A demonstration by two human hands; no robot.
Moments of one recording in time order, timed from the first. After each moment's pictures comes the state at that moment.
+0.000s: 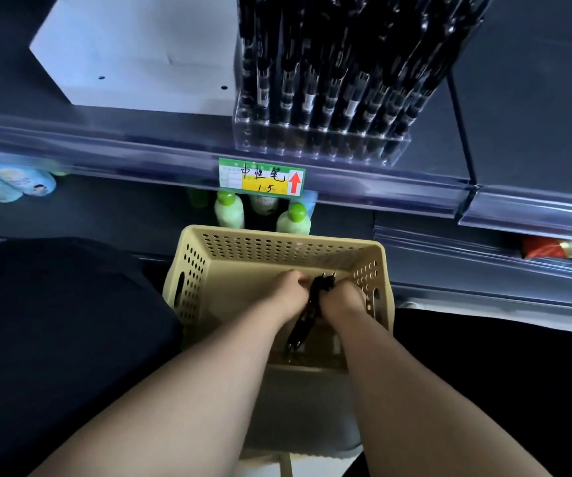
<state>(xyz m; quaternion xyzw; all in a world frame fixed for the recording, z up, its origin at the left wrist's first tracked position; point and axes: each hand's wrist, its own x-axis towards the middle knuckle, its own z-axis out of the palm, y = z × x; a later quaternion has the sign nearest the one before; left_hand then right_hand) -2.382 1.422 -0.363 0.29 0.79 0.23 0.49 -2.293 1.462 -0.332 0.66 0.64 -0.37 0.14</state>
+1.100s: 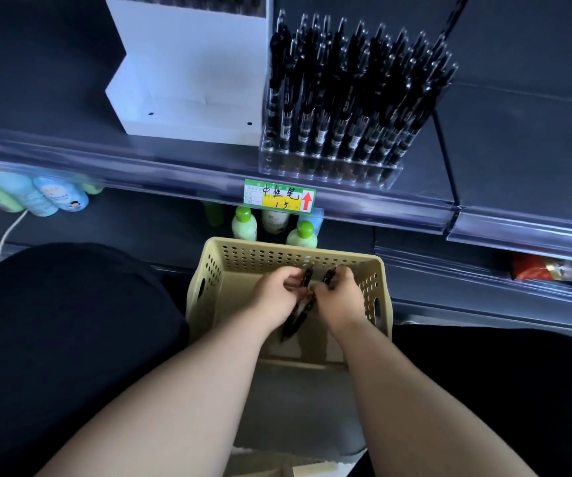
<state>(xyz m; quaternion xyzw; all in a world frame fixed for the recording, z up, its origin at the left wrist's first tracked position) -2.404 1.393 -0.330 0.28 0.77 0.39 0.42 -2.303 1.445 -0.306 0.62 0.63 -0.45 -0.11</state>
